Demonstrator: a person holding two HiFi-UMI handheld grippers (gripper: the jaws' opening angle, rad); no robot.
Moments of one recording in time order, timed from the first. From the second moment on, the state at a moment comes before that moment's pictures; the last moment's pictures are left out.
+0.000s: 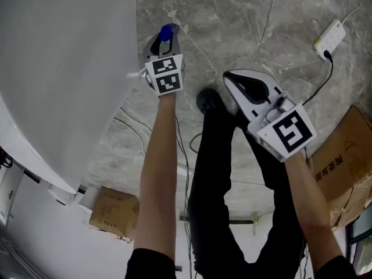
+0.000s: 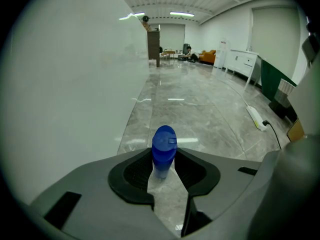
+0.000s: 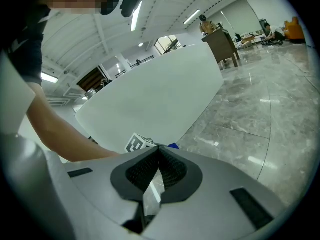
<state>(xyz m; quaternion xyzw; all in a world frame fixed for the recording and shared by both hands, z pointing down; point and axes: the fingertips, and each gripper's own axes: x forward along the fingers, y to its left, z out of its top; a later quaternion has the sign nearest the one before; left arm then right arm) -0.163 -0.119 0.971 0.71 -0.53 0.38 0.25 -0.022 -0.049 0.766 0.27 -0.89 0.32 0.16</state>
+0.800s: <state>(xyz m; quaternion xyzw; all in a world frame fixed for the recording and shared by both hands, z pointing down) -0.160 -0.114 0.937 0.71 -0.52 0.39 0.28 -0.023 -0.050 0.720 0.27 -0.89 0.33 0.16</state>
